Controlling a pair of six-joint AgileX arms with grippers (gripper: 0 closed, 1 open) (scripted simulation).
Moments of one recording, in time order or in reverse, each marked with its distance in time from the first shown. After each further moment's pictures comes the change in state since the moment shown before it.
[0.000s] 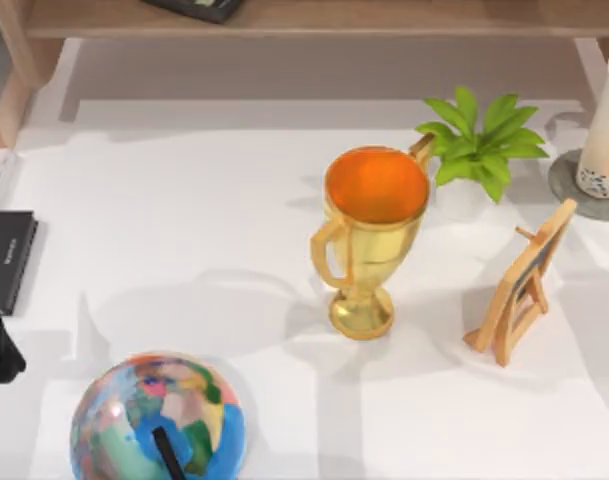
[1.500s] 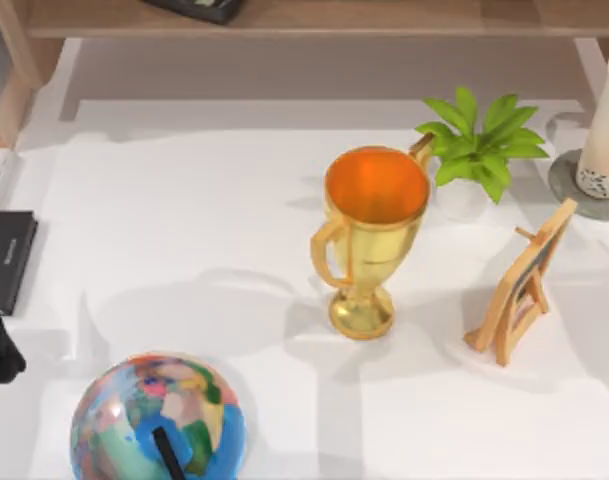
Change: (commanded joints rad) left arm 0.000 0.000 0.000 0.000 0.000 0.000; right arm -0.017 0.167 0.089 -0.157 0.048 0.020
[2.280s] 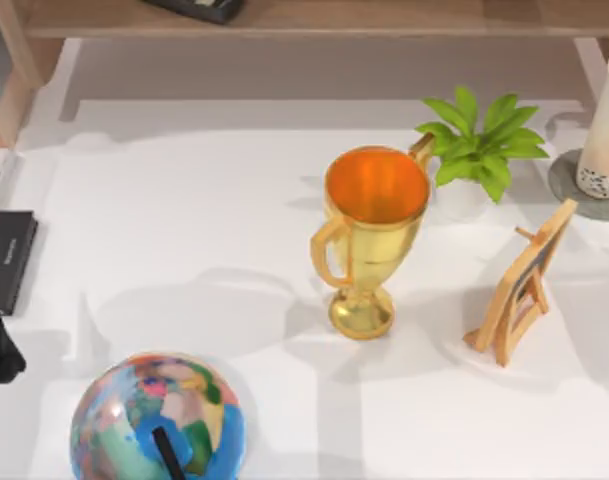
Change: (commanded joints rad) left arm 0.000 0.000 0.000 0.000 0.000 0.000; right arm 0.012 -0.053 -0.069 0.016 0.008 0.000
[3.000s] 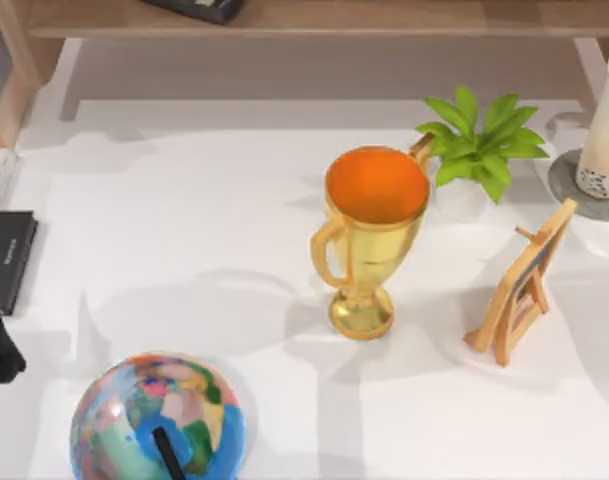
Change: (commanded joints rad) left arm 0.000 0.000 0.000 0.000 0.000 0.000; right arm 0.007 -0.063 -0.087 0.021 0.011 0.001
